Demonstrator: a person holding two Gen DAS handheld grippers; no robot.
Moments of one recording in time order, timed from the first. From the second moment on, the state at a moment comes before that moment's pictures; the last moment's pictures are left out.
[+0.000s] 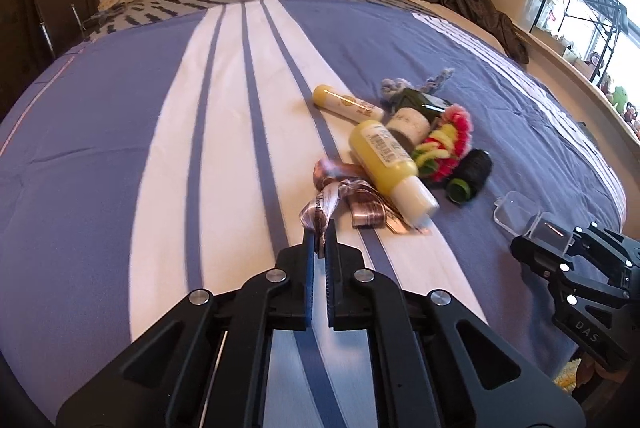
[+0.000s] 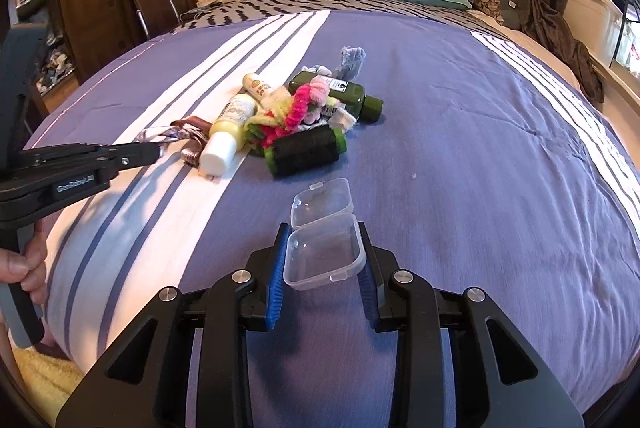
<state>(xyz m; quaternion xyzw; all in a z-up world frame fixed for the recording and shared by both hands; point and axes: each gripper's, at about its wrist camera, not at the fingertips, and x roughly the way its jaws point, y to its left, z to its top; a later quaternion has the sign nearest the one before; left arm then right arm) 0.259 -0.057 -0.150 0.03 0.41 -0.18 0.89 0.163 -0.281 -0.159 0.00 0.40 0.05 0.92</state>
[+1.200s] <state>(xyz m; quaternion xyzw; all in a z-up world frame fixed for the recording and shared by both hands) -0.022 -0.022 -0.120 0.03 0.38 -0.20 0.90 -0.045 -0.251 -0.126 0.03 0.38 0.08 0.92</state>
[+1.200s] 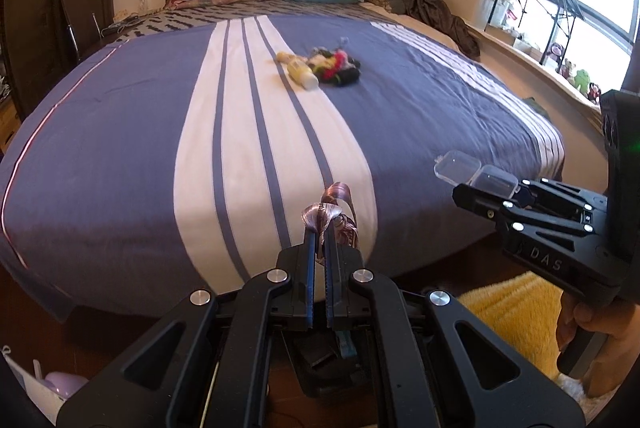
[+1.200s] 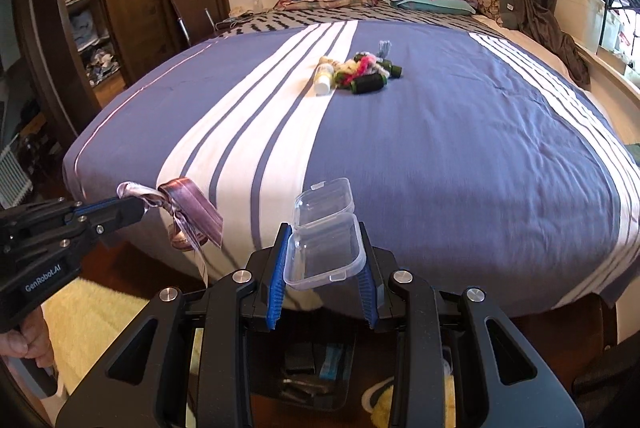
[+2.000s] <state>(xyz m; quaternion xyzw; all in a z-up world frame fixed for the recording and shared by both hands) -0.036 -0.037 -0.254 0.05 0.51 -0.19 0.84 -0.061 -0.255 -0.244 0.05 0.51 0.08 0.86</state>
